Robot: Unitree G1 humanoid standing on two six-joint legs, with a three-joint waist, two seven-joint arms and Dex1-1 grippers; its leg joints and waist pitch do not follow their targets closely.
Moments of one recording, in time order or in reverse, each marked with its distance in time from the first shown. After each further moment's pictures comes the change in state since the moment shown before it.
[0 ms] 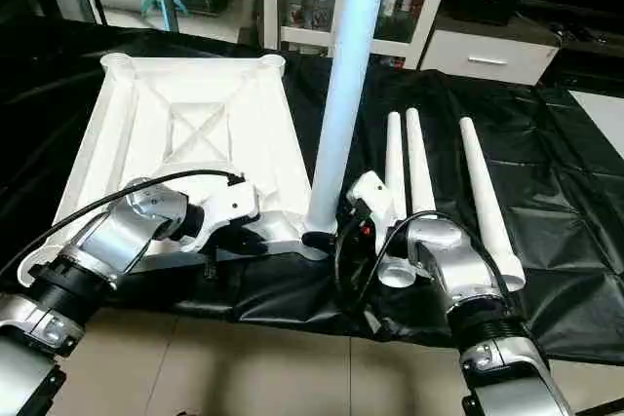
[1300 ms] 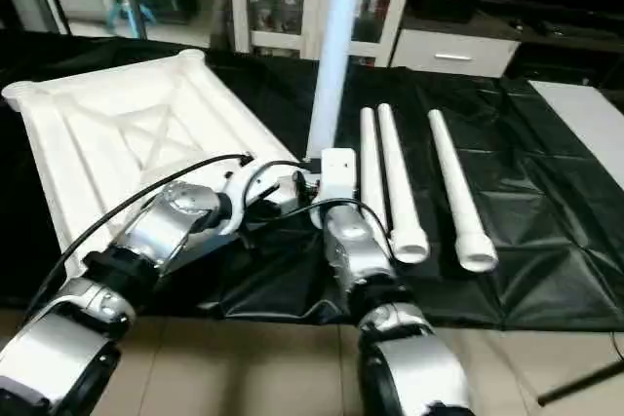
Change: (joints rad) left arm -0.116 -0.224 0.104 0.310 0.036 -0.051 0.423; right arm -0.176 0.374 -0.191 0.305 -0.077 -0.165 -0.961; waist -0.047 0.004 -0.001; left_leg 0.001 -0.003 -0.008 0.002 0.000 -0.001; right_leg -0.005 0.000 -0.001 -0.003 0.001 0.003
